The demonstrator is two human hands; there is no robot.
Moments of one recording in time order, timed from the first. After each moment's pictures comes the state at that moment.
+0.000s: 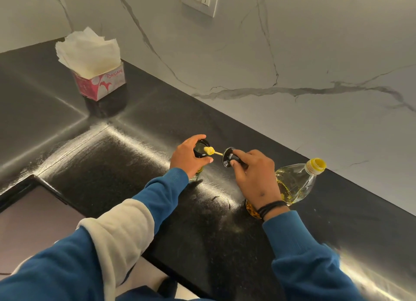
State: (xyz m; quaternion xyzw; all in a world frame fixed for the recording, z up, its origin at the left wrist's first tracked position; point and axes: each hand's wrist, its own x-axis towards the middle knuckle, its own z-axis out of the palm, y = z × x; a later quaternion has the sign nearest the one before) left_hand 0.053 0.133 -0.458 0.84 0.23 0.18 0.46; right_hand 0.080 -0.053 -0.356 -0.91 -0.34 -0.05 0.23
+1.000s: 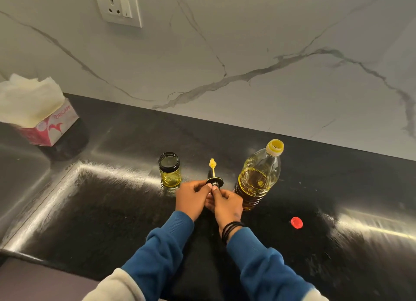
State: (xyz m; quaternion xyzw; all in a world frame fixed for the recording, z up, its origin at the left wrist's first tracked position) left_hand 0.040 0.038 -0.468 0.72 0.26 0.04 0.65; right_hand 0.056 -0.051 -0.467 -0.68 0.21 0.14 0.69
